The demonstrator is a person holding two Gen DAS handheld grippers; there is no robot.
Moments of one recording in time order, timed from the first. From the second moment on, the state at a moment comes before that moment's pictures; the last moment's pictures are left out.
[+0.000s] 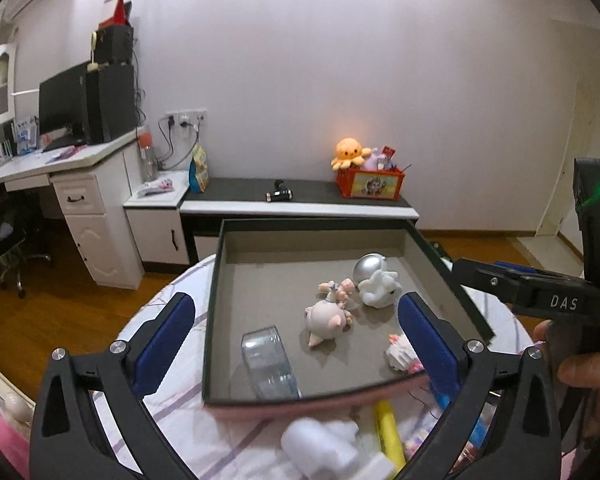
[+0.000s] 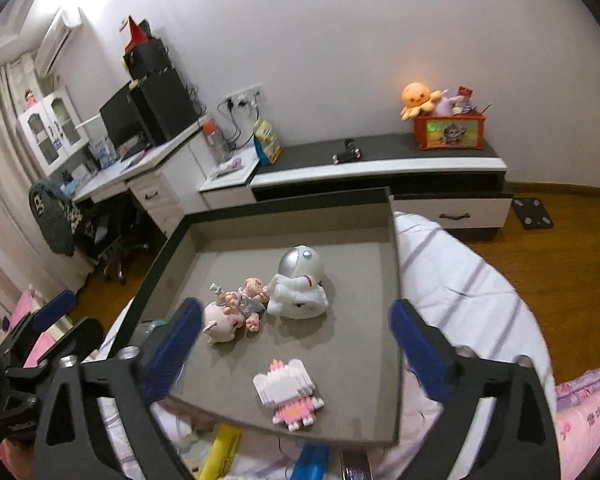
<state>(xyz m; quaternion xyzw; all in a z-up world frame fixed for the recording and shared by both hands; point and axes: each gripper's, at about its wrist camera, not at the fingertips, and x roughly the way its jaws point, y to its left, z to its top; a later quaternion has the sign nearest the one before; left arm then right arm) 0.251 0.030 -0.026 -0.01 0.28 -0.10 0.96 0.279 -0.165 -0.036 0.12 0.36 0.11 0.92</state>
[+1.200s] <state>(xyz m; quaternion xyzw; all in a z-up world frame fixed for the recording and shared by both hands) 0.020 0.062 -0.020 -0.05 0.24 -0.06 0.97 0.023 -0.165 -0.008 0.09 0.25 0.09 0.96</state>
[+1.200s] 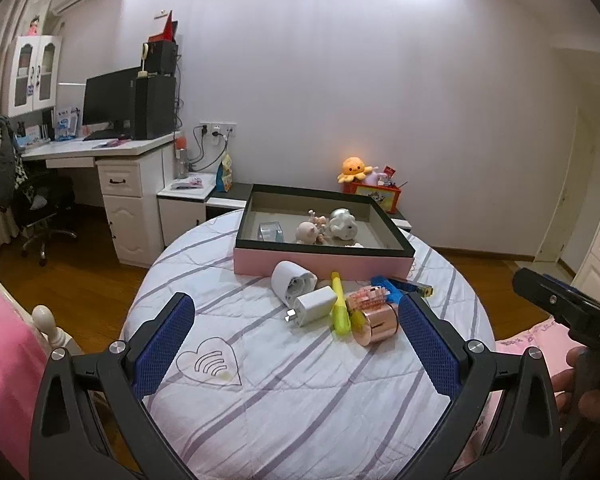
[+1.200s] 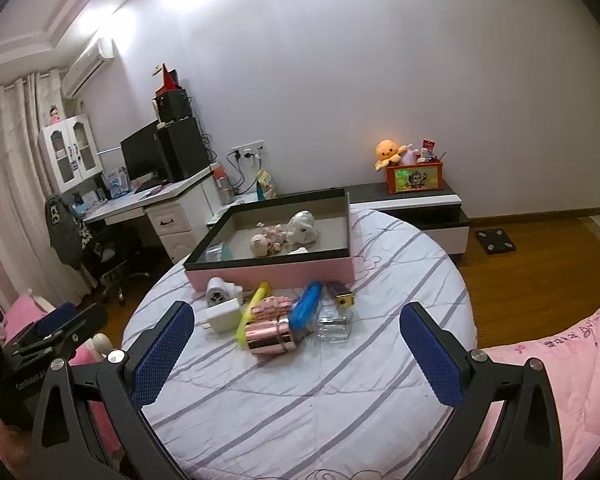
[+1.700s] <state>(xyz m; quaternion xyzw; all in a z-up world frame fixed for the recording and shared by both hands) 0.009 0.071 -0.018 -0.05 0.23 -0.05 0.97 0.012 -0.139 -0.004 0.06 0.25 0.10 0.96</state>
